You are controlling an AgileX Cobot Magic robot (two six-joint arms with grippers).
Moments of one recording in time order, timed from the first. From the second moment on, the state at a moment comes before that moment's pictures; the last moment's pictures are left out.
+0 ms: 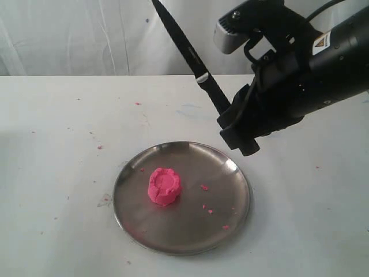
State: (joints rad) left arm 0.25 0.92 -0.72 -0.80 0.26 1.23; right arm 0.53 1.27 -1.09 0.31 0.79 -0.49
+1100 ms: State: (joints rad) left arm 0.23 0.66 -0.89 -1.70 -0.03 1.82; right arm 0.53 1.27 -1.09 0.31 0.79 -0.49
